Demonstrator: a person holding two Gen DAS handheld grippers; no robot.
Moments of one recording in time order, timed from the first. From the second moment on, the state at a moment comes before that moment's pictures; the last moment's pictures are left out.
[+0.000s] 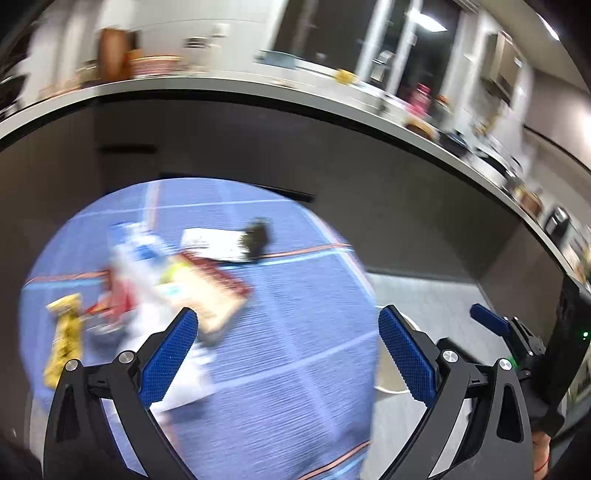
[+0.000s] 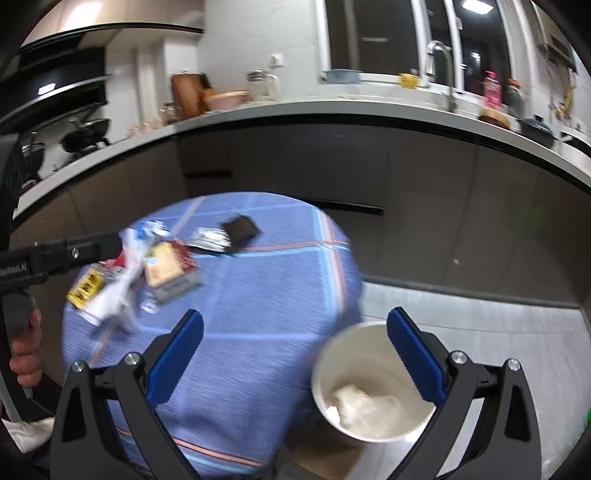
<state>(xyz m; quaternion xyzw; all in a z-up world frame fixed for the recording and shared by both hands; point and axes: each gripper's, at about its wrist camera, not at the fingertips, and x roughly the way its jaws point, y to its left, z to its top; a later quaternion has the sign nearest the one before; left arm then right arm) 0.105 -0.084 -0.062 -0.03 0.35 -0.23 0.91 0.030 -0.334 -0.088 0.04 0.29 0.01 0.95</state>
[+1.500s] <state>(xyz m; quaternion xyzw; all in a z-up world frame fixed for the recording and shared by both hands) 0.157 0.090 -0.125 -0.06 0.43 -0.16 0.88 0.158 -0.146 -0.102 0.02 0.39 0.19 0.90</state>
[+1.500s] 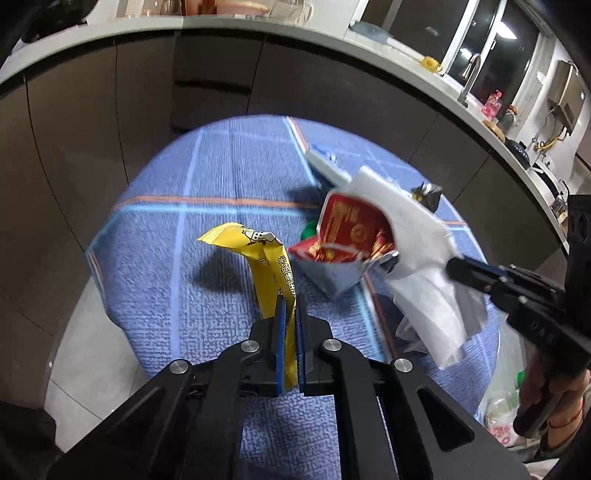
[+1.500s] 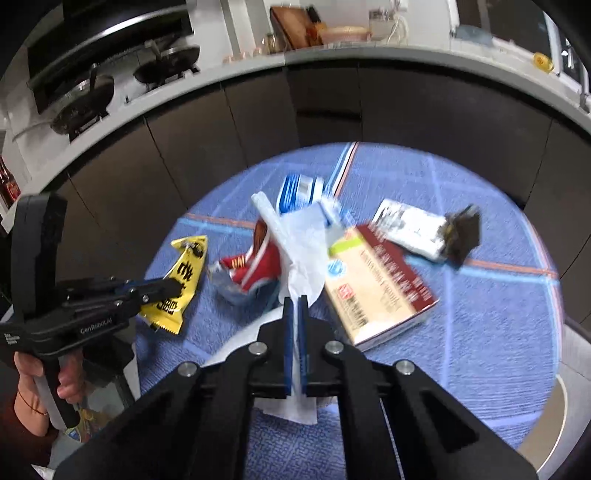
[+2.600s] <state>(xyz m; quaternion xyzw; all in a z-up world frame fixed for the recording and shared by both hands) 0.113 -0.035 -0.026 -0.02 0.34 -0.33 0.88 0.063 -0.299 -0.006 0.11 0.25 0.06 0.96</state>
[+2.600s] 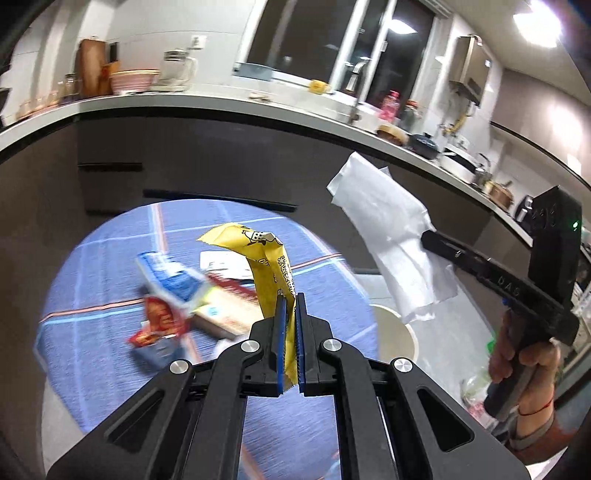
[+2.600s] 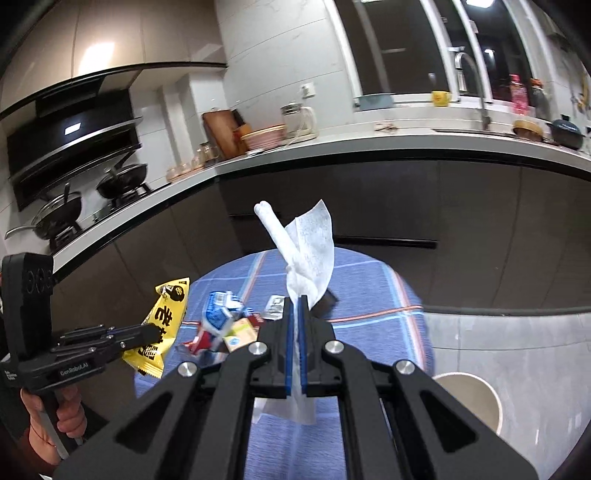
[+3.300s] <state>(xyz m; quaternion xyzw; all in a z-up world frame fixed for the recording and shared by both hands) 0.119 -0.236 -0.084 0.06 0.40 -0.48 0.78 -0.010 -0.452 -0.115 0.20 0.31 -0.10 0.92</state>
